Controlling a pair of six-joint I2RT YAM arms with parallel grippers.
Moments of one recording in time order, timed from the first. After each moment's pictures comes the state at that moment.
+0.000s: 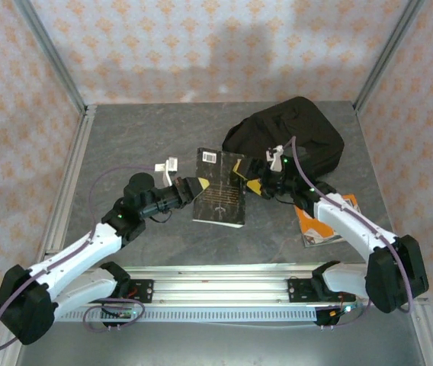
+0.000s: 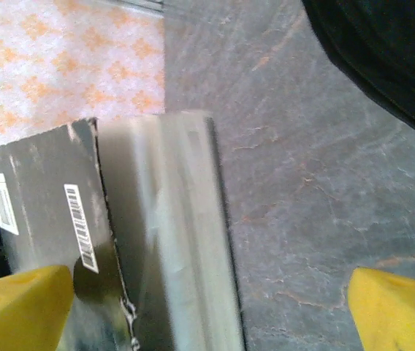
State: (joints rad) left arm -0.54 0.96 0.56 0.23 0.43 -1.15; right arm 0.42 1.23 0.77 -0.05 -0.62 1.03
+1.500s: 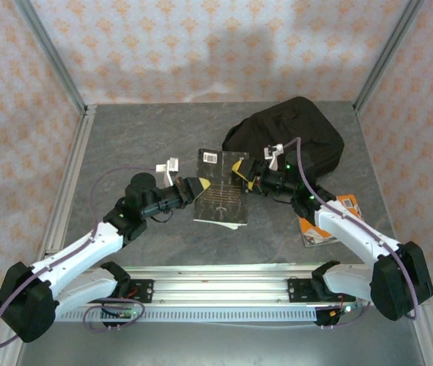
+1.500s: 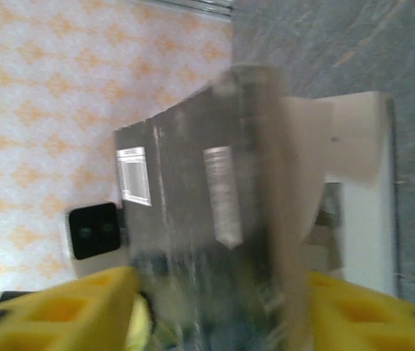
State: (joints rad) left arm -0.54 0.99 0.55 0.24 0.43 -1.17; right arm 0.47 1.16 0.72 0.12 -0.62 1.18
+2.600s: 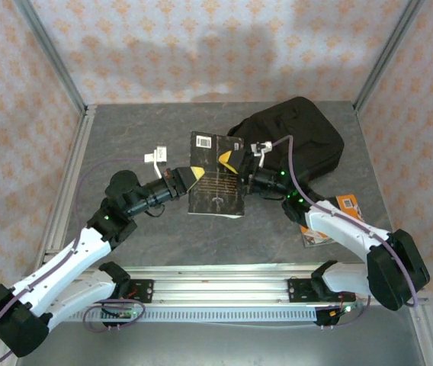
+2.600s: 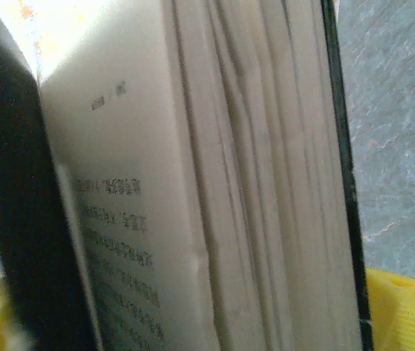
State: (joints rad) left arm -0.54 0.86 0.66 0.19 0.44 -1.20; right arm 0.57 1.23 0.69 0.54 -0.66 1.44
